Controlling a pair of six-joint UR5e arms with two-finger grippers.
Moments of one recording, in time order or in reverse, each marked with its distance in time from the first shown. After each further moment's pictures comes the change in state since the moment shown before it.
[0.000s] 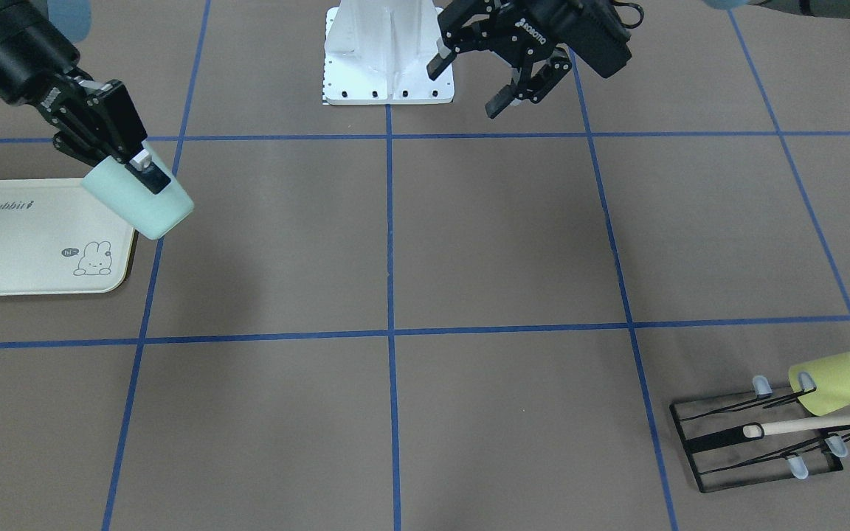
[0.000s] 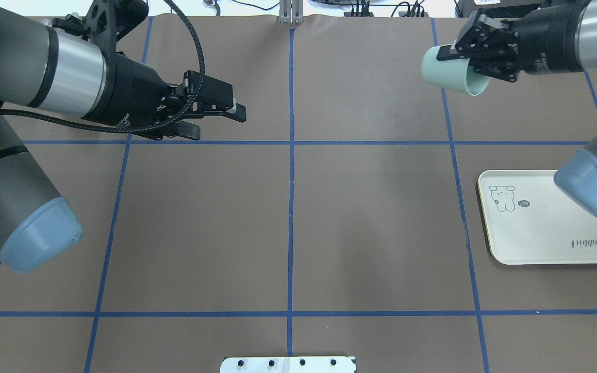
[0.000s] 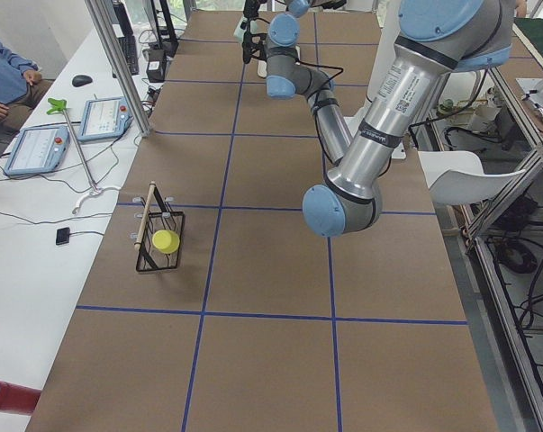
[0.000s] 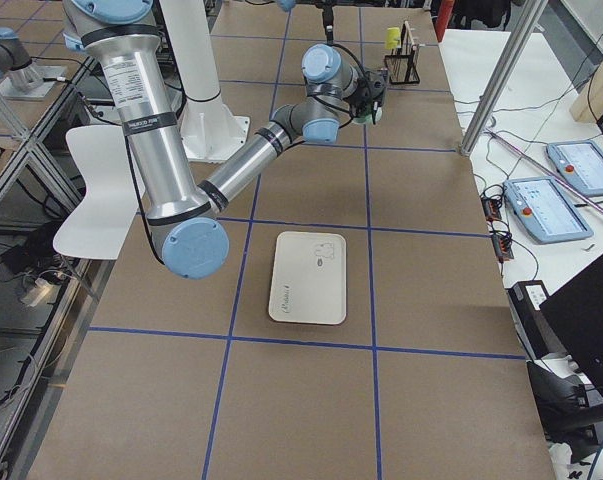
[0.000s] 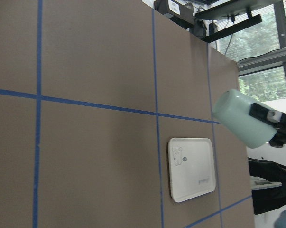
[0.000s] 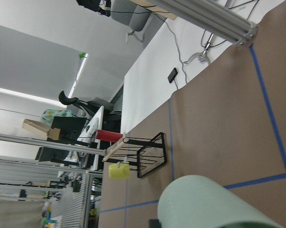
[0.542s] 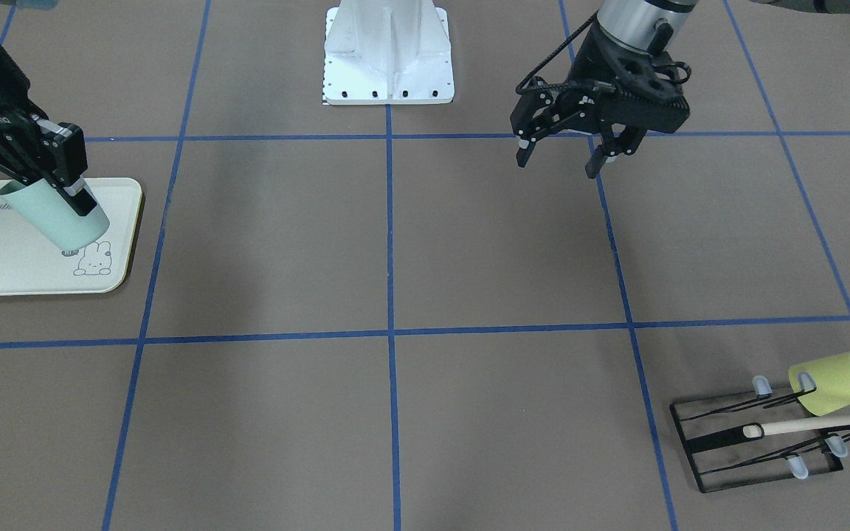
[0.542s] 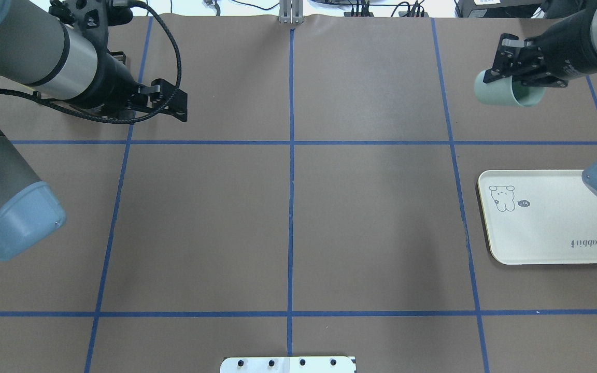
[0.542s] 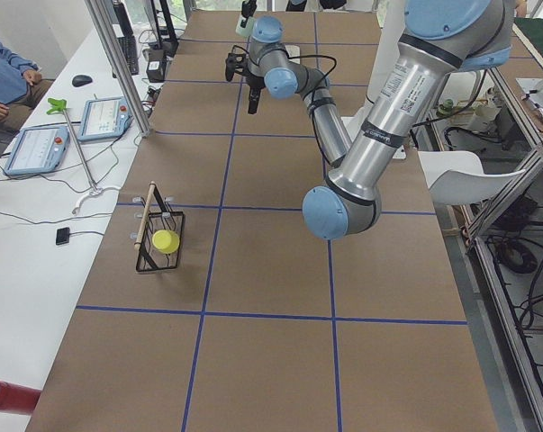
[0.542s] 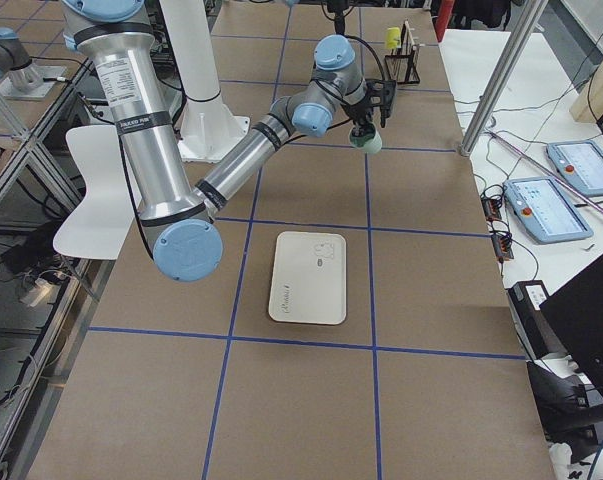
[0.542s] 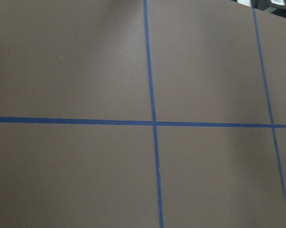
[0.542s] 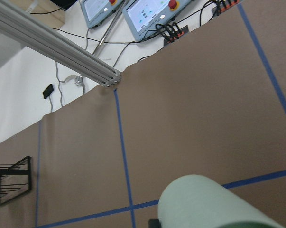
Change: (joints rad) left arm -0.046 0.010 -0.022 0.501 0.154 0.403; right arm 0.027 -0.022 0.100 -0.527 -0.006 -0.382
